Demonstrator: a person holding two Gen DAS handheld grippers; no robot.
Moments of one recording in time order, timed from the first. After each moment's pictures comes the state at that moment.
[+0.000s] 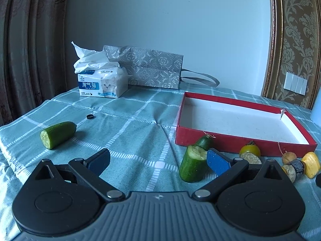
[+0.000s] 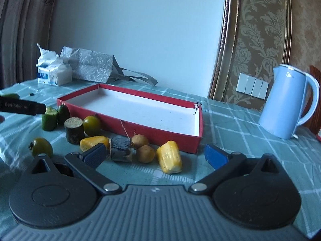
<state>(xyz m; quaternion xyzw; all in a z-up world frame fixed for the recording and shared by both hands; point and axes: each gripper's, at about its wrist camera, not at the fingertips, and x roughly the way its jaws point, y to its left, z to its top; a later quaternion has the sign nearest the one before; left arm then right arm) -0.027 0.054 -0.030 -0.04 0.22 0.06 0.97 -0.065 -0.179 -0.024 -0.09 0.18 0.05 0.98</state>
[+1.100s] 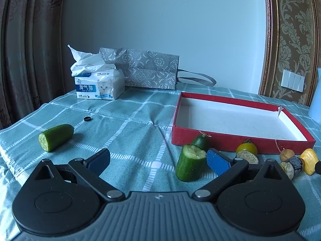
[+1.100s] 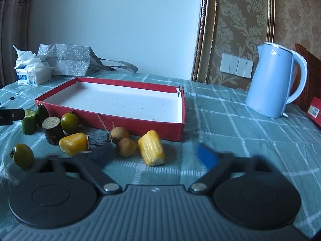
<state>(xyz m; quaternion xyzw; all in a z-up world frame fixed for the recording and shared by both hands) -0.027 0.050 -0.030 -0.03 0.22 0.06 0.97 -0.050 -0.194 -0.025 -0.05 0.23 0.00 0.97</state>
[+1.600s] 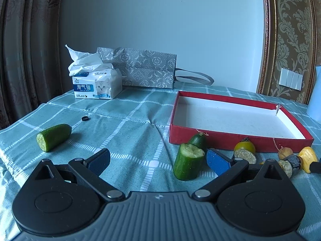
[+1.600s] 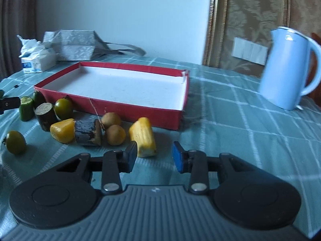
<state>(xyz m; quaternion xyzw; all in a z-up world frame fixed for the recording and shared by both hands) -0.027 0.049 -0.031 -0.03 0.22 0.05 0.97 -0.021 -0.222 -0.033 -0.05 0.28 0.04 0.96</state>
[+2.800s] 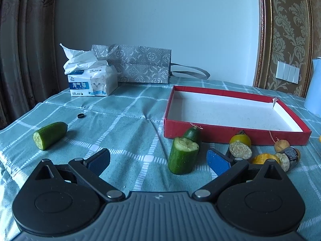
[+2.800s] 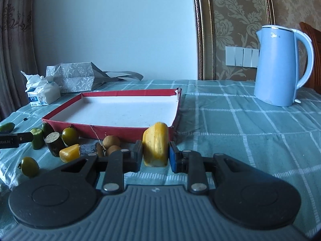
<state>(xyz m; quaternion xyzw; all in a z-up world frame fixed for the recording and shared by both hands) -0.029 0.042 -0.033 -0.02 0.24 0.04 0.97 -0.044 -0.253 -0.021 0.03 0.22 0.05 0.97</state>
